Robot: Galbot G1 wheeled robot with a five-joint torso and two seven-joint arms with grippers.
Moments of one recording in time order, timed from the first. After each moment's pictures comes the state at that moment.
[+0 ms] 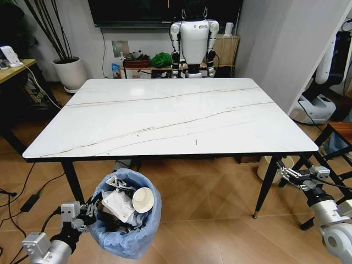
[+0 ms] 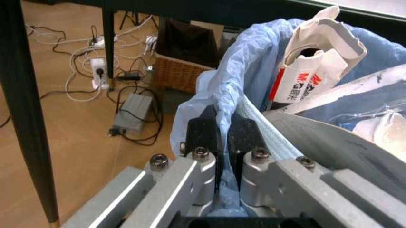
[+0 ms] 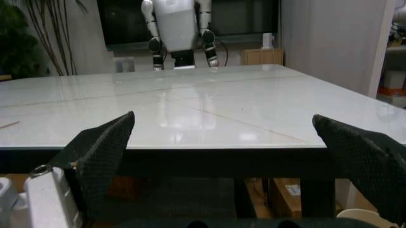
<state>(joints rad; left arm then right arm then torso) 1.97 -1.03 -0.79 -2.26 -0.73 0.09 -0.04 -1.60 0.90 0.80 1.85 0.80 0.24 -0.19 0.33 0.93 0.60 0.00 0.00</state>
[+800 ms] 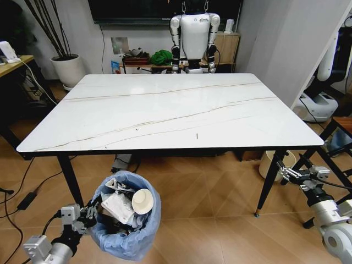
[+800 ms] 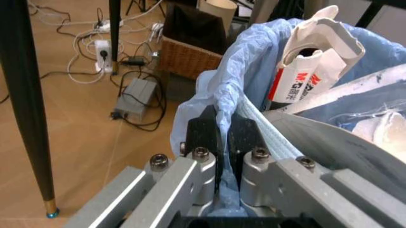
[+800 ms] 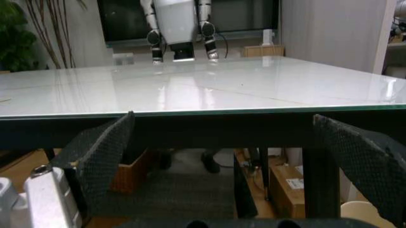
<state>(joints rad) 1.97 -1.07 -0.77 -2.23 -0.73 0.10 -0.04 -1.60 0.90 0.80 1.85 0.80 0.24 -0.19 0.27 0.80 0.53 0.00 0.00</state>
